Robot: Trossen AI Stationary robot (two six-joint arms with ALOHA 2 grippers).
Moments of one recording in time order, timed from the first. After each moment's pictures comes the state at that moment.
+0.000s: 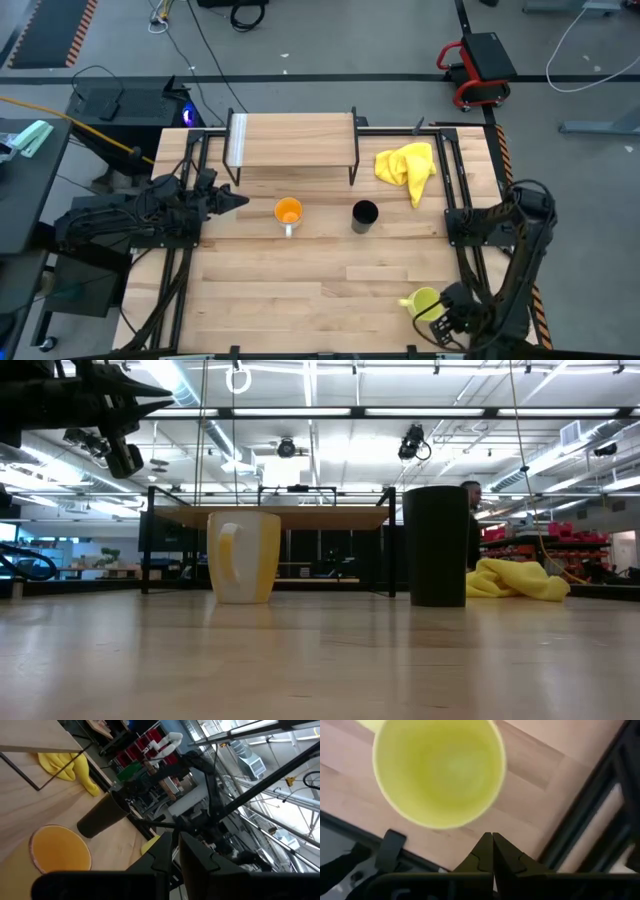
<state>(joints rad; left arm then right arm) 0.21 0.23 0.17 0.16 0.21 -0.95 1.22 1.75 1.32 -1.23 0.10 2.35</state>
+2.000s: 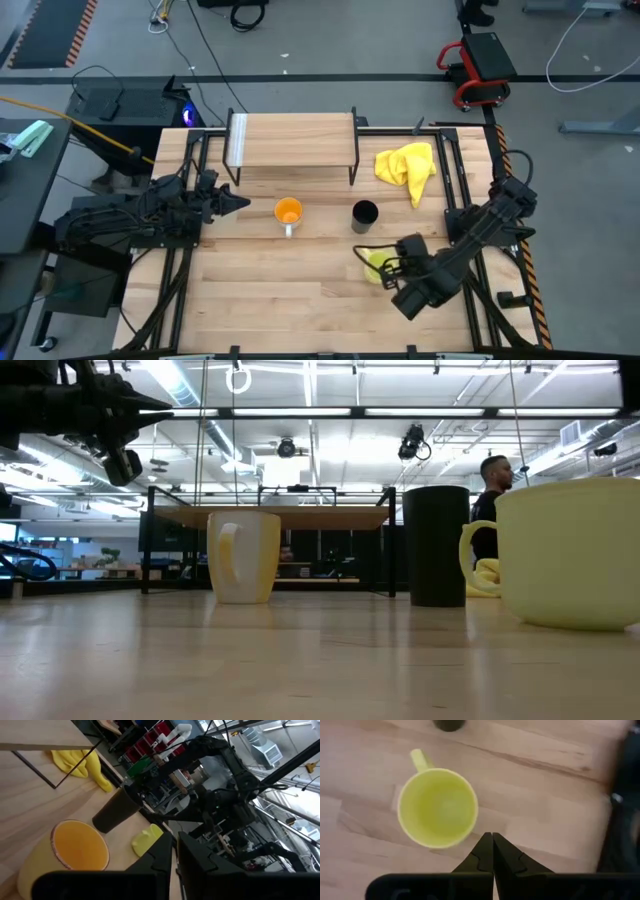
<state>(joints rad) 0.21 0.23 0.17 0.09 0.20 -0.87 0.72 1.73 1.52 -1.54 0.28 2.08</state>
